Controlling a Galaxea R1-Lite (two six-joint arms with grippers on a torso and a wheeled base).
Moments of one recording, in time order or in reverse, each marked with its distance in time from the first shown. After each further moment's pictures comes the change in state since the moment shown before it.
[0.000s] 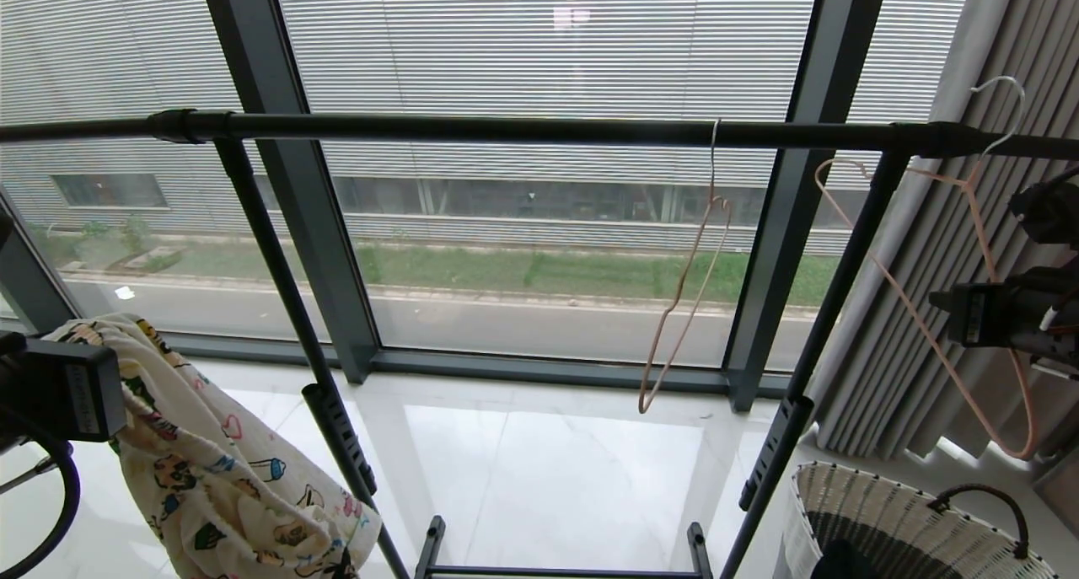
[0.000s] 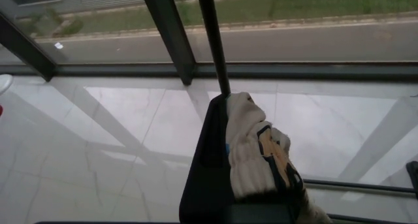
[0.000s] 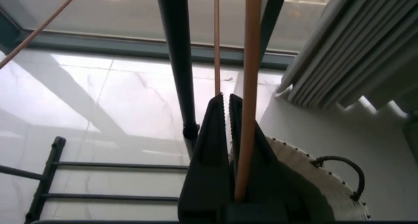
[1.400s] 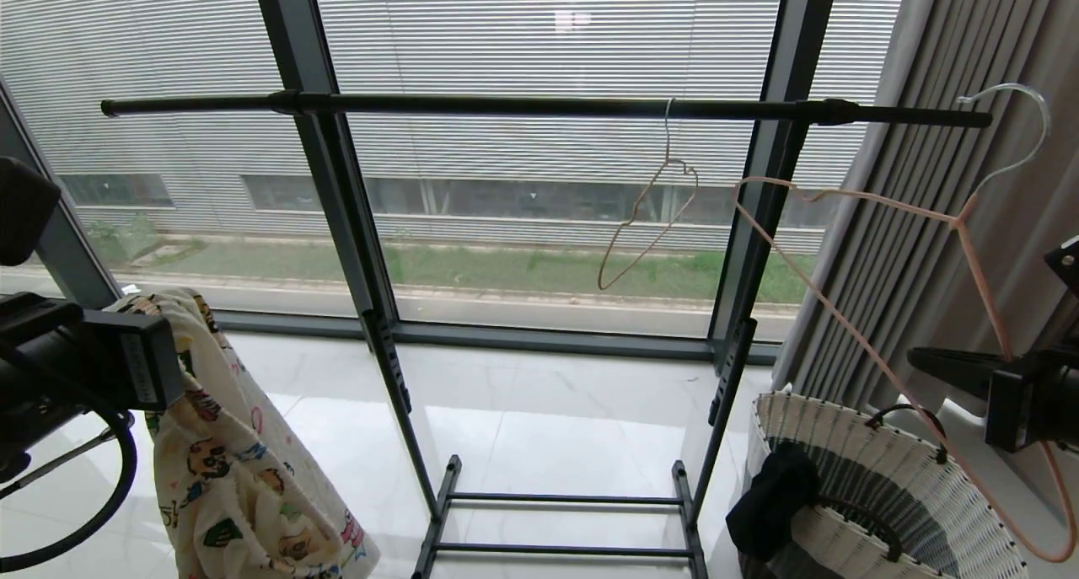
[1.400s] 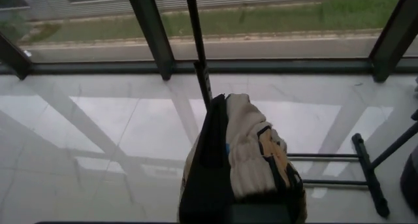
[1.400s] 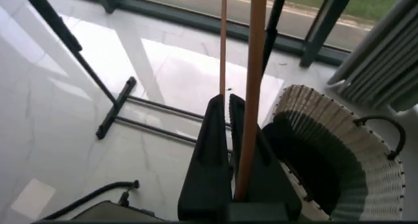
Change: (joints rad) left arm -0.122 0.084 -0.035 -0.094 0.030 -0.074; right arm 0.226 -0.273 0.193 0.086 0.154 -0.017
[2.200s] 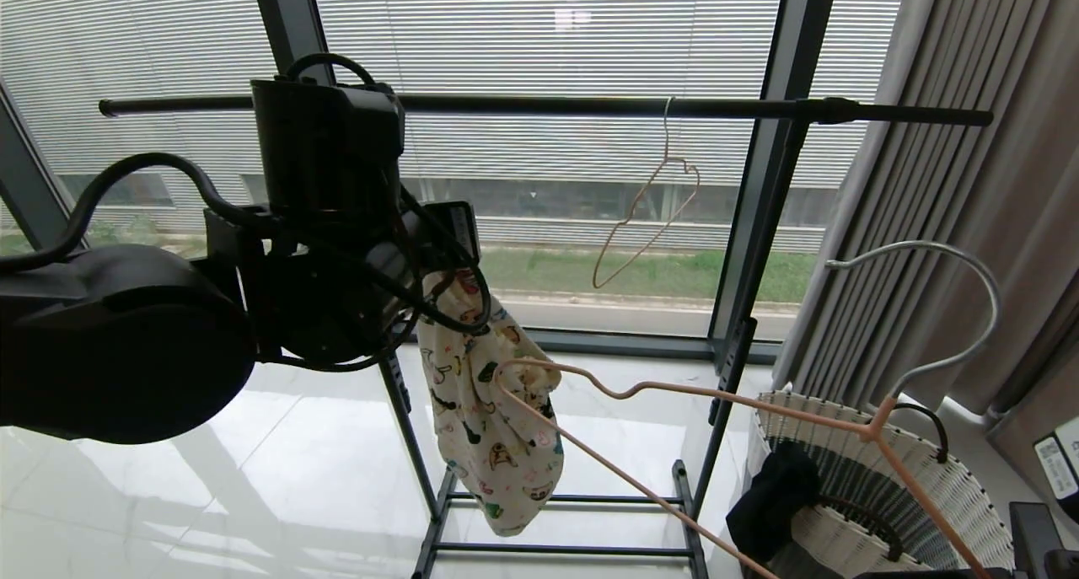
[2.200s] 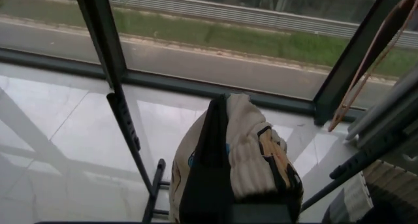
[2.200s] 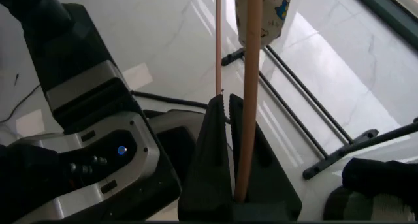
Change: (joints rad) left arm -0.296 0.596 -0.460 -0.142 0.247 -0.244; right arm 0.604 -0.137 0.111 0.154 0.043 0.006
